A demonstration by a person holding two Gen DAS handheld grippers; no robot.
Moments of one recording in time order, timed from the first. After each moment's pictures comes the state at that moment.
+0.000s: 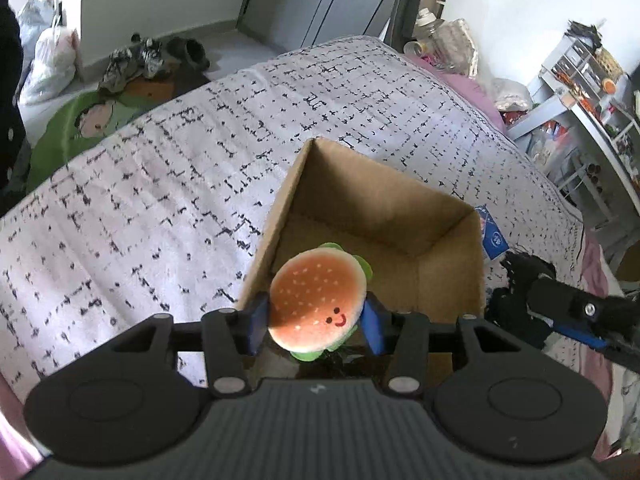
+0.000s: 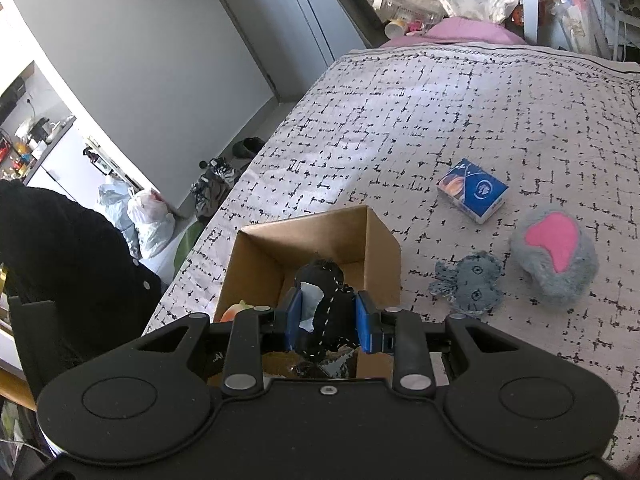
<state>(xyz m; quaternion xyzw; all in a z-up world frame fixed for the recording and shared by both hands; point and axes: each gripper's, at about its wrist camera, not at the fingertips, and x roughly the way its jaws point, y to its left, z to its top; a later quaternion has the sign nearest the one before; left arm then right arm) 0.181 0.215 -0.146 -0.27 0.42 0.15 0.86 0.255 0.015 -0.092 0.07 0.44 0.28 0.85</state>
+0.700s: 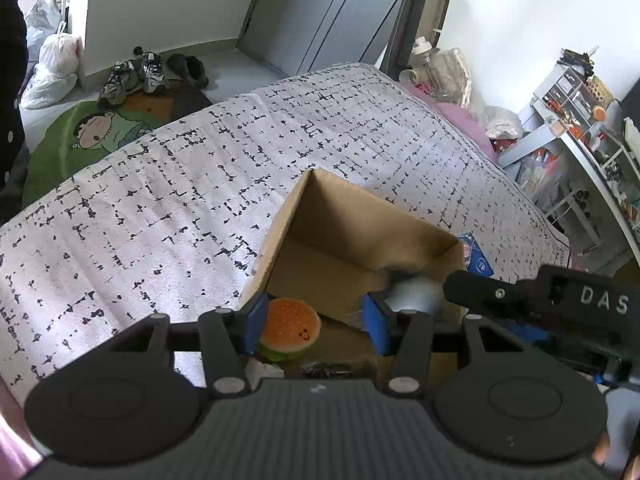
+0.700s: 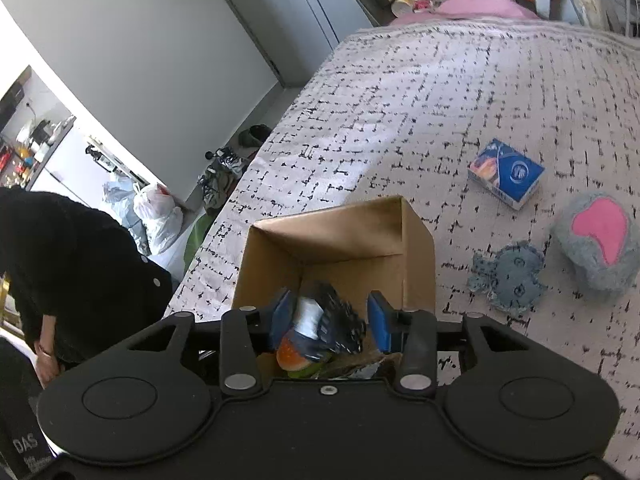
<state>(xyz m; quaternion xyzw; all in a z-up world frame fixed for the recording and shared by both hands) 0.170 0.219 -0.132 -0.29 0.38 0.15 0.87 0.271 0.041 -0.107 0.09 0.47 0.29 0.83</state>
